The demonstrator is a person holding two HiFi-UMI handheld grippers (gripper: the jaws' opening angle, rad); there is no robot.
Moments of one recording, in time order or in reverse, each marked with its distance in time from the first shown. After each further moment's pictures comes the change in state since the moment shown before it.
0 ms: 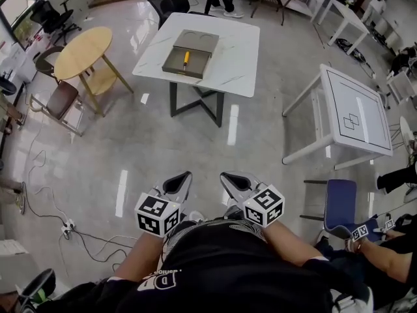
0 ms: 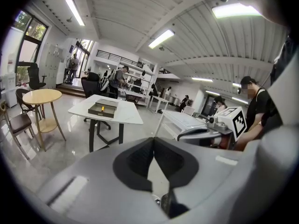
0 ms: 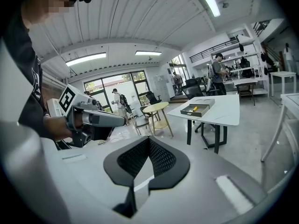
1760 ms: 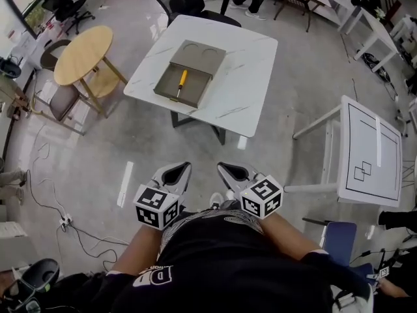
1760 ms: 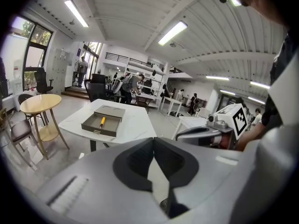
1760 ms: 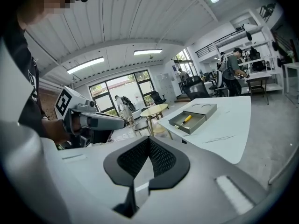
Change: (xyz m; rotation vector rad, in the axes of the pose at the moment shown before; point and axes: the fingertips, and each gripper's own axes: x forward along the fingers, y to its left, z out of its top) left arm 0.208 0.081 0.125 -0.035 -0.005 0.142; right arm 0.099 -0.226 0.105 0.013 0.028 0.134
